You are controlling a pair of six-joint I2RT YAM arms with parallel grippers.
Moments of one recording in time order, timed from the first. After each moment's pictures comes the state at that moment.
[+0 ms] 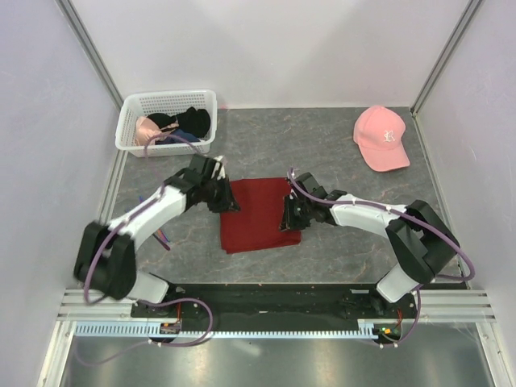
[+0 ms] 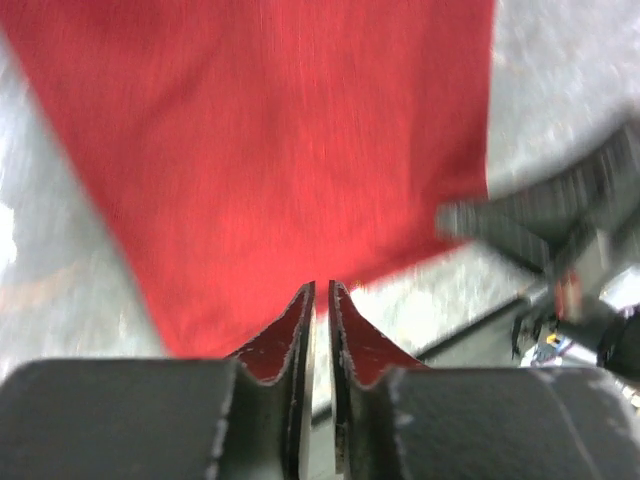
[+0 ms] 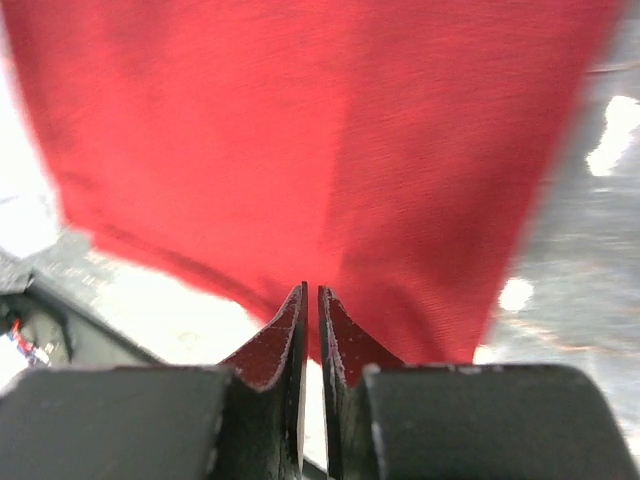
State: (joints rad) left arm -0.42 1.37 0.89 -0.47 0.32 -0.56; right arm 0.67 1.60 0.86 -0.24 -0.23 0.64
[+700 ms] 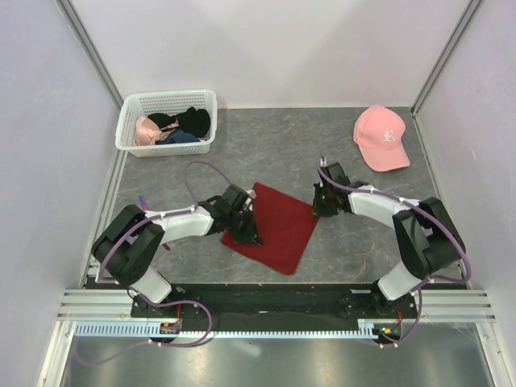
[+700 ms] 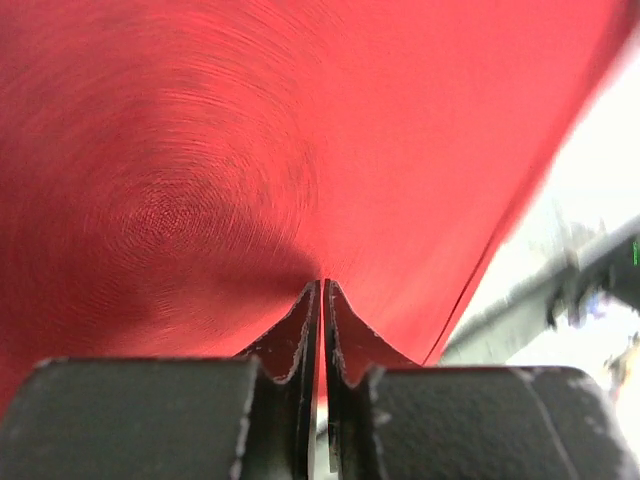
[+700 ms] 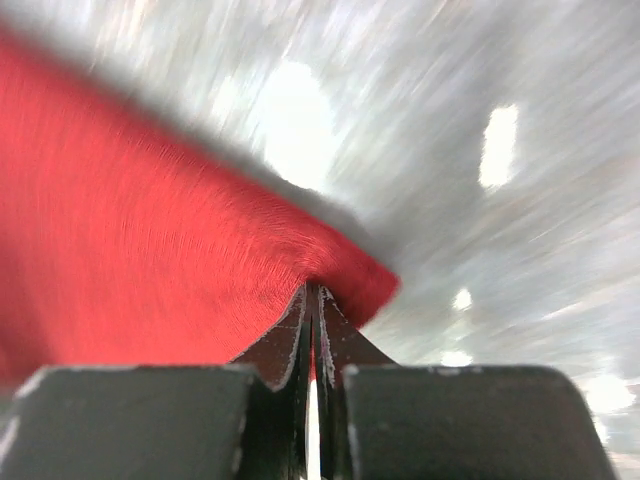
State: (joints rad) left arm -0.67 1.58 0.73 -0.18 0.32 -0.74; right arm 0.44 1.58 0.82 -0.29 -0.07 0.53
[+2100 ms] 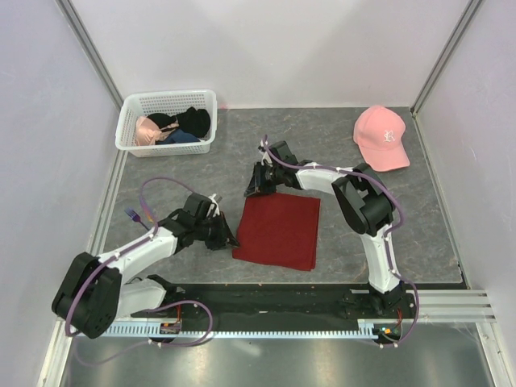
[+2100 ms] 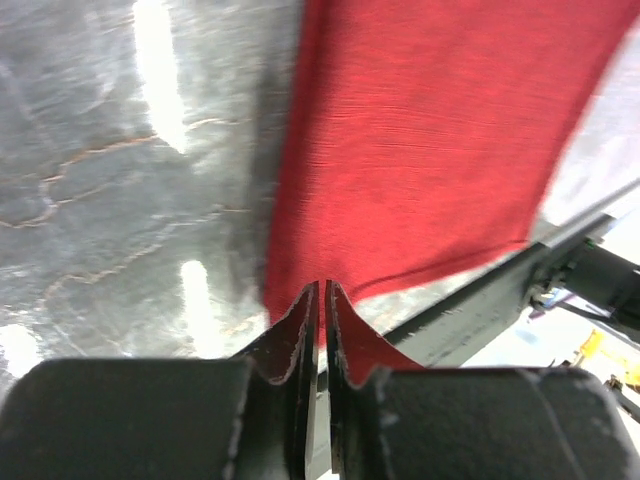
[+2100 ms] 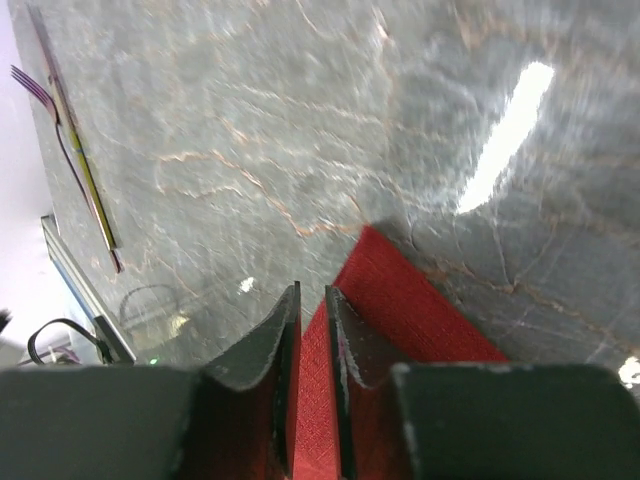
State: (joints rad) left arm -0.50 1.20 0.47 -0.24 0.38 -0.77; right arm 0.61 2.16 1.41 -0.05 -0.47 0.68
